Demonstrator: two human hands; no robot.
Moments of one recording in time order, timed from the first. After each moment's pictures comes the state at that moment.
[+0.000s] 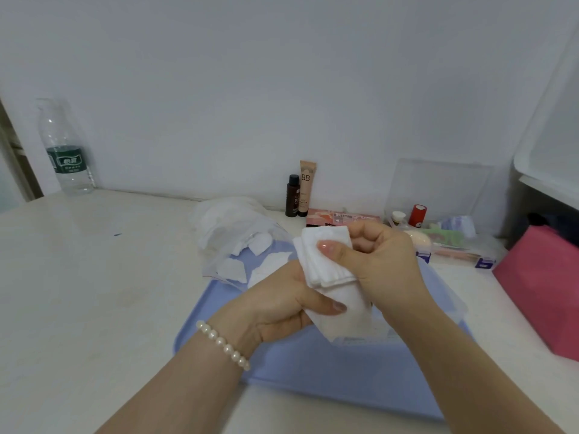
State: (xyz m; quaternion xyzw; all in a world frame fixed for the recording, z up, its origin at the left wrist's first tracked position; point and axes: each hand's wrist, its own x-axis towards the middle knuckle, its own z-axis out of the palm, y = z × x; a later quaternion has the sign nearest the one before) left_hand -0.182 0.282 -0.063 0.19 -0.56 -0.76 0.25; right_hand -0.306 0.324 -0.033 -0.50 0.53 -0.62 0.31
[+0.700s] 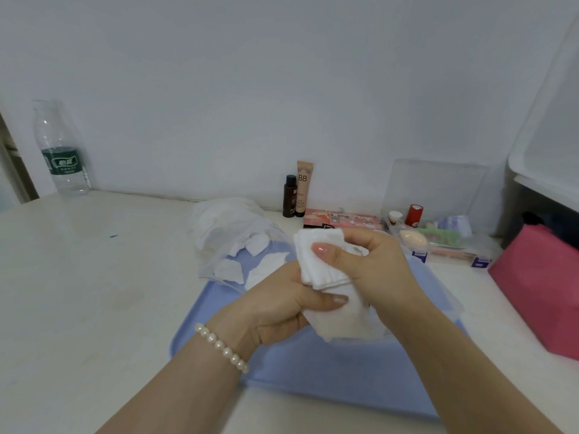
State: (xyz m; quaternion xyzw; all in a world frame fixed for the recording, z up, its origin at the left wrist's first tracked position) left_hand -0.184 0.281 -0.067 0.20 -0.55 -0.77 0.26; right_hand -0.309 0.323 -0.036 -0.50 0.56 -0.58 0.33
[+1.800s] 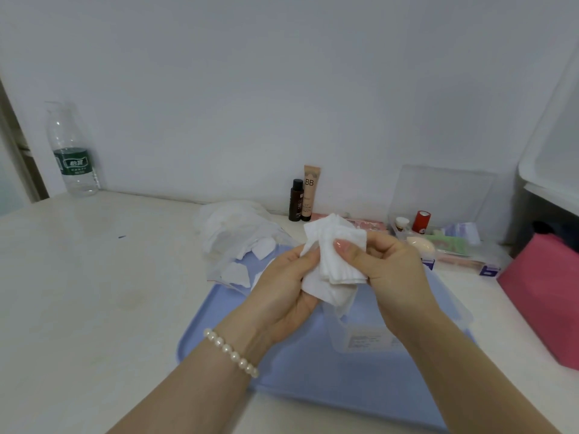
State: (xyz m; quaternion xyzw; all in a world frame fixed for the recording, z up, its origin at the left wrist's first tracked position) left_hand -0.191 0.278 -0.060 0.17 -0.37 -0.81 0.42; right_hand -0.314 0.316 -0.044 -0.44 0.48 -0.67 0.37
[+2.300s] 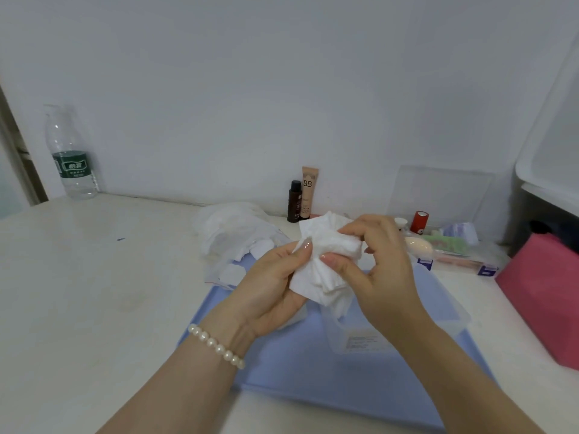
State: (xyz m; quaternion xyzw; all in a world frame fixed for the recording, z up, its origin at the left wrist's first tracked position) left_hand -0.179 0.270 -0.058 0.14 -0.41 -0.82 0.38; right_hand -0.322 0.308 -0.061 -0.67 0.50 -0.55 -0.03
